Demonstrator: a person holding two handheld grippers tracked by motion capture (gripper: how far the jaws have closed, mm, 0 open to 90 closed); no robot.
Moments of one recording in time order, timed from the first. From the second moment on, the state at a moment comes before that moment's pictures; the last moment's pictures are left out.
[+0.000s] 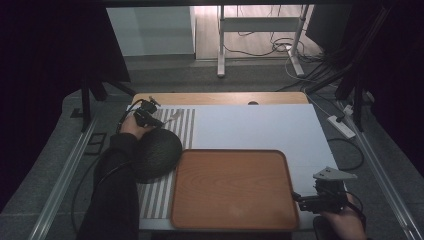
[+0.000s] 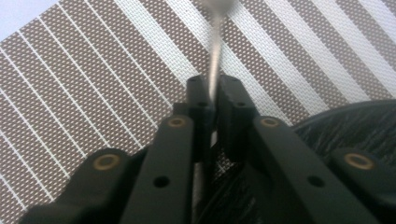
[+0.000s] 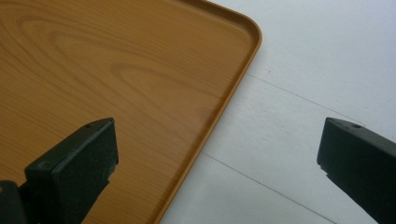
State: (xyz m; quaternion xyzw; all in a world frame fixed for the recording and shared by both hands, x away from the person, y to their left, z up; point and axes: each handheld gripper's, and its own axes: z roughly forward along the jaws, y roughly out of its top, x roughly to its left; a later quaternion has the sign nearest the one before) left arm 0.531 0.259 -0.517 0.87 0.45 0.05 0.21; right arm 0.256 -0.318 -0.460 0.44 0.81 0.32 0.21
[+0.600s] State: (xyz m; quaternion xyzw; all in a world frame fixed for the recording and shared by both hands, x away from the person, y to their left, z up) left arm 0.526 0.297 -0.498 0.87 0.46 0.07 0.18; right arm 0.257 -0.319 -0.460 0.44 0.81 0.32 0.20
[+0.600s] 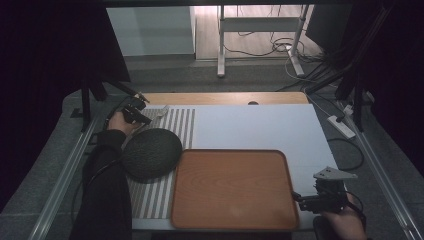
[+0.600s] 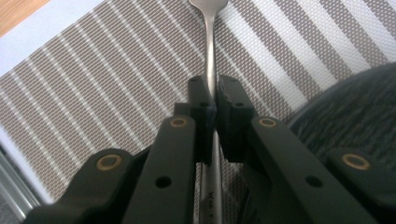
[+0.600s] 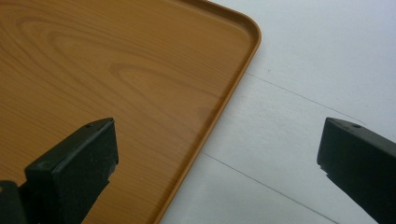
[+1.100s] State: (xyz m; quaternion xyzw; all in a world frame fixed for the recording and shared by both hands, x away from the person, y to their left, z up) left arm 0.499 0.296 -0.484 0.85 0.47 0.05 0.22; right arm 0.257 -0.319 -0.460 0.45 0.81 0.32 0.20
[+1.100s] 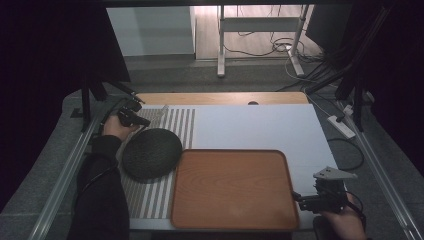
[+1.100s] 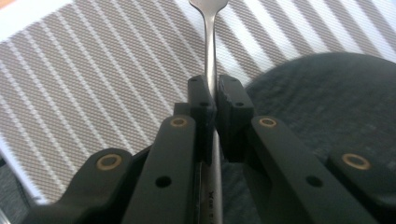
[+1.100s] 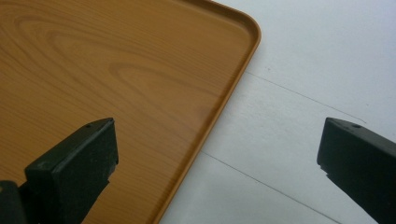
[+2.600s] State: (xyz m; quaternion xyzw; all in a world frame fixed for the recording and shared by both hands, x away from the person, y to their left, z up) left arm 0.364 0.220 -0.478 0.86 0.43 0.01 0.27; right arm 0.255 -0.317 -0.460 0.43 0.82 0.32 0.21
